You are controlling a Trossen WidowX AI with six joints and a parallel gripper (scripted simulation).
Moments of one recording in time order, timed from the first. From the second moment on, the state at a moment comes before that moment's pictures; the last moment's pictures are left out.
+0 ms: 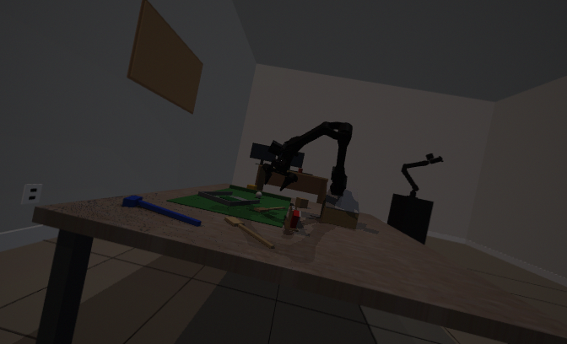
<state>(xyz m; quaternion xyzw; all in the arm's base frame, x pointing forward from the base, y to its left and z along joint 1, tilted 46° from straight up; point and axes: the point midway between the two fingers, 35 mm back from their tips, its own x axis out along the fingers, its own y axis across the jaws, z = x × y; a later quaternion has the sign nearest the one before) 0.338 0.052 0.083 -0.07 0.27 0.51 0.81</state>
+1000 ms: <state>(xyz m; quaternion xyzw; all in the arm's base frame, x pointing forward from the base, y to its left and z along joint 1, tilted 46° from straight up) 0.242 0.115 0.069 -0.20 0.15 0.66 0.71</state>
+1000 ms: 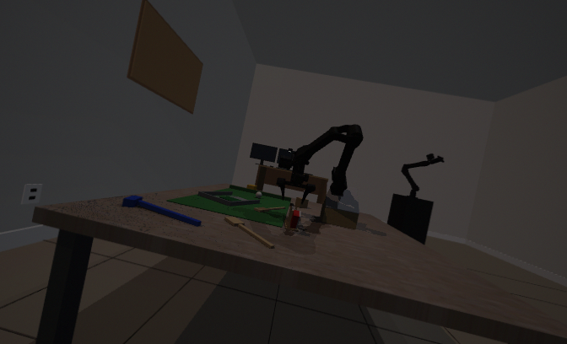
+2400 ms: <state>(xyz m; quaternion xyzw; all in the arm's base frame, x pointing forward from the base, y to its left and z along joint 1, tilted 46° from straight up) 0.246 0.151 0.036 -0.20 0.15 0.66 0.71</state>
